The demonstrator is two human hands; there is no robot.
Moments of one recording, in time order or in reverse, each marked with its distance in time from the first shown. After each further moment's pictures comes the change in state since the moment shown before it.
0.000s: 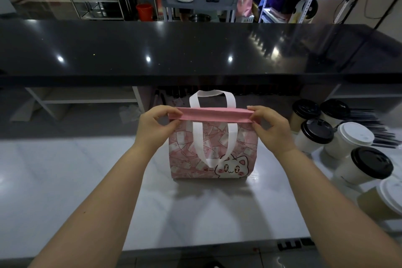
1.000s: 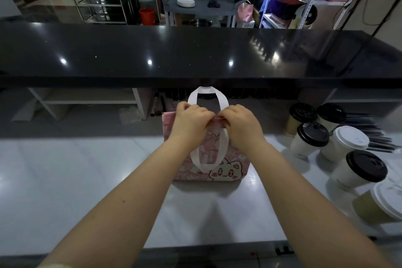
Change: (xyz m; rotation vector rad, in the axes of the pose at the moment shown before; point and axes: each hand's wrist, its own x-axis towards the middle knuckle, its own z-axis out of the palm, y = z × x) left_hand 0.012 0.052 0.067 0.735 -0.164 0.324; right_hand 0.027 -0.071 0.034 -0.410 -0.192 -0.119
